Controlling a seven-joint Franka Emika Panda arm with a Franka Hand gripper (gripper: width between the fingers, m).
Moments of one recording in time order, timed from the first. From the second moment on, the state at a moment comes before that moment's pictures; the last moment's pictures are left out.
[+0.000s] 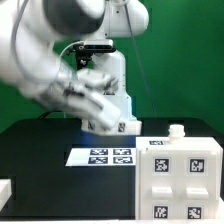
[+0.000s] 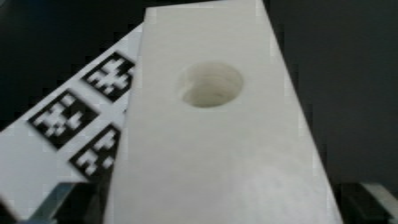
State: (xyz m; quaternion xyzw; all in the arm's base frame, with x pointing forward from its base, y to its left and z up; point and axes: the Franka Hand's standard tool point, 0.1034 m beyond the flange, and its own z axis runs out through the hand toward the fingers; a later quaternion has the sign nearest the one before) arm 0.452 -0.048 0.122 -0.84 0.39 0.36 0.14
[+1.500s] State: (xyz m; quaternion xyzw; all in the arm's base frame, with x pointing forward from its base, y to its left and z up) arm 0.523 -0.079 0.118 -0.88 0.41 0.14 0.20
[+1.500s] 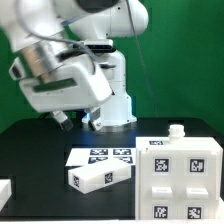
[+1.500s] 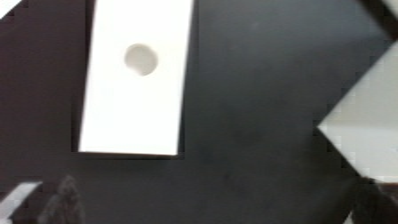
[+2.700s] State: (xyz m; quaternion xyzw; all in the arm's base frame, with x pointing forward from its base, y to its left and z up) arm 0.503 -0.096 0.038 -0.80 0.40 0.37 0.26
